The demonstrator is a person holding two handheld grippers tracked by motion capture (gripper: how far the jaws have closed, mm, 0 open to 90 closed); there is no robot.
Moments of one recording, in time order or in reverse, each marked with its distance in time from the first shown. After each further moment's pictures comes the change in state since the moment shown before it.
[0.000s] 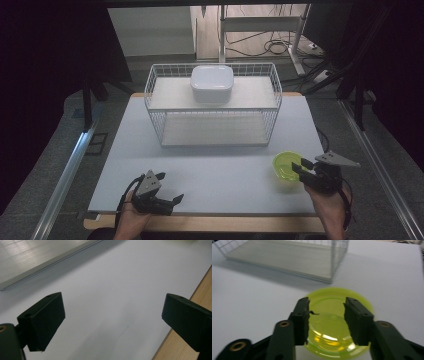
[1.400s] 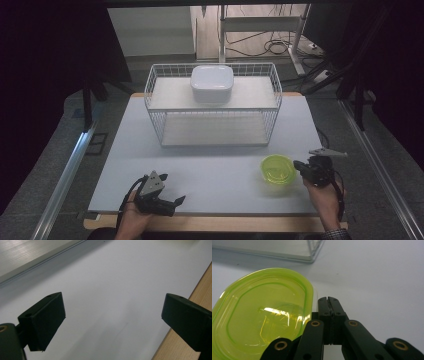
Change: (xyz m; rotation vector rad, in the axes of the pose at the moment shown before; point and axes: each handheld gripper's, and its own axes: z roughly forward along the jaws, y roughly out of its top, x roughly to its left) left arm -0.002 -0.001 0.007 0.037 -0.009 0.019; right arm -0.019 -0.009 0.046 0.153 0.007 0.080
